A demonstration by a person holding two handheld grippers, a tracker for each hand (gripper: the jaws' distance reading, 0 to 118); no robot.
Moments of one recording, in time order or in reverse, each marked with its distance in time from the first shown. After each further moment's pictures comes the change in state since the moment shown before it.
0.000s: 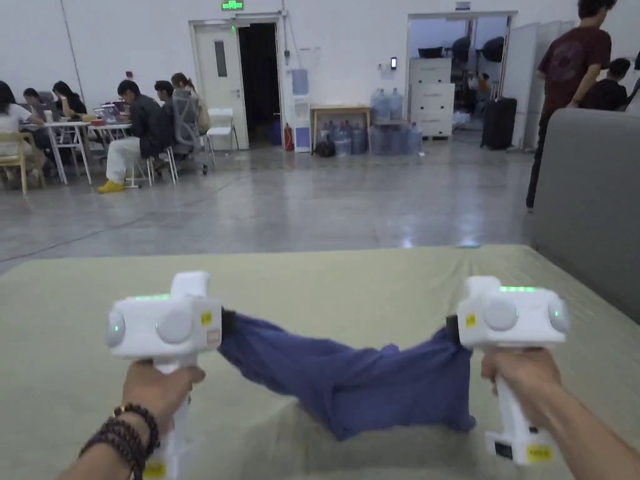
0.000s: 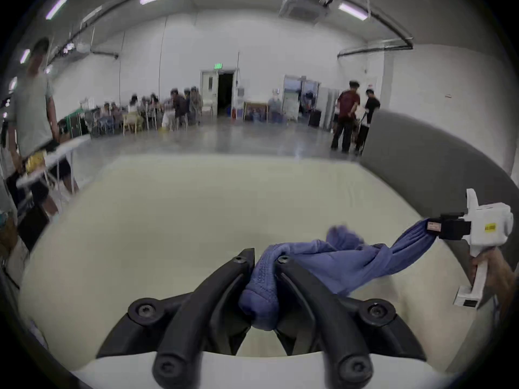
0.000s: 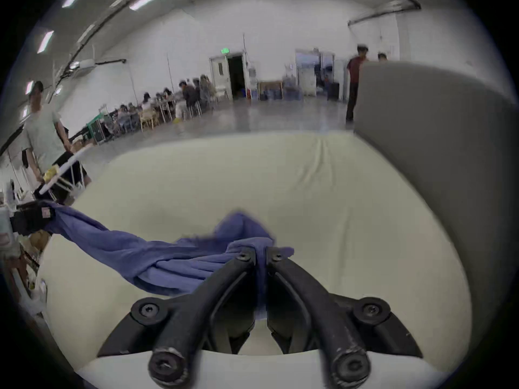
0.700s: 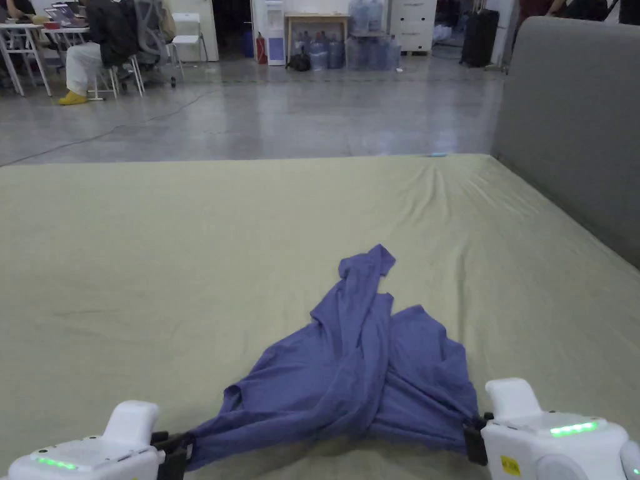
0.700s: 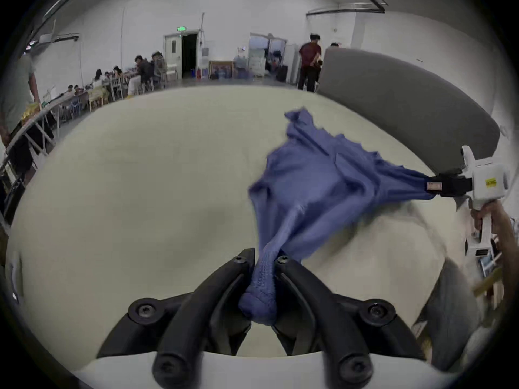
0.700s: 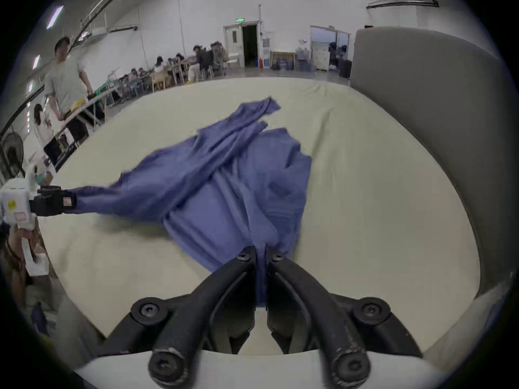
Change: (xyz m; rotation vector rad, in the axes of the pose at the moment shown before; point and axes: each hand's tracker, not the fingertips) left arm -0.036 -0.284 0.189 -0.222 -0.172 -0.112; right arm 0.010 -0.312 0.211 -0.113 0.020 0.122
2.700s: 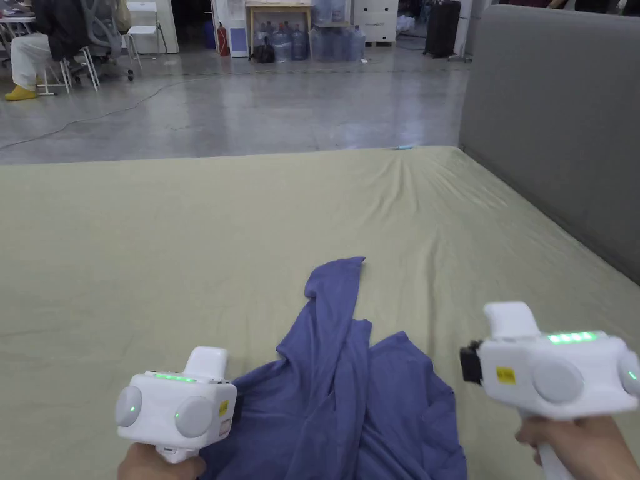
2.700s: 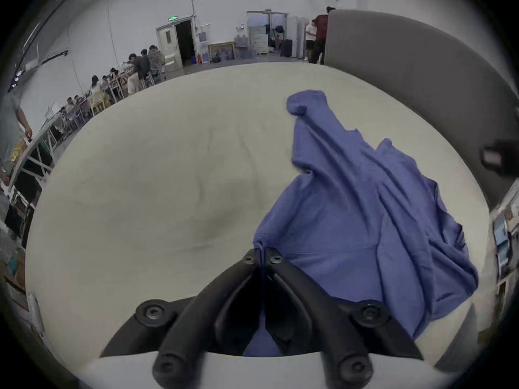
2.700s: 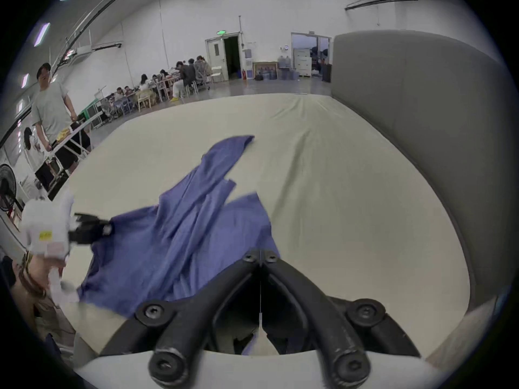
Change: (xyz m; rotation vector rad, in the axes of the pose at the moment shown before) left arm 0.079 0.123 -0.127 -0.108 0.127 -0.076; right arm 0.049 0.132 -0.019 0.058 -0.045 -0.079
